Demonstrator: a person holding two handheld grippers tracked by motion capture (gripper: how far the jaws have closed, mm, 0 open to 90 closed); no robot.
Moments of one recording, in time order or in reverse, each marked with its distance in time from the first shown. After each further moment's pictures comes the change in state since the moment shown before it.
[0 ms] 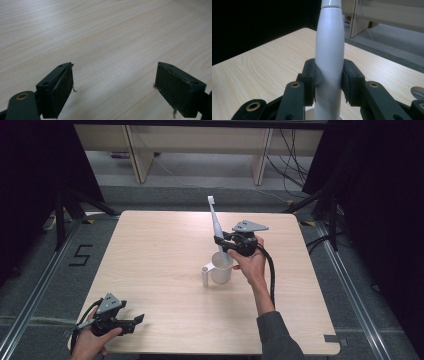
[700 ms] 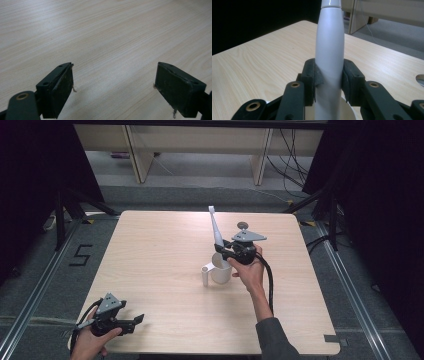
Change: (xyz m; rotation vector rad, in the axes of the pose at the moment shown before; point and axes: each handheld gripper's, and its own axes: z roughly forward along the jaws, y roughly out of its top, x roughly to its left) left arm -0.001 -0.001 0.001 -0.025 0.010 -0.010; right arm 0.002 -0.031 0.007 0.013 0.001 0.015
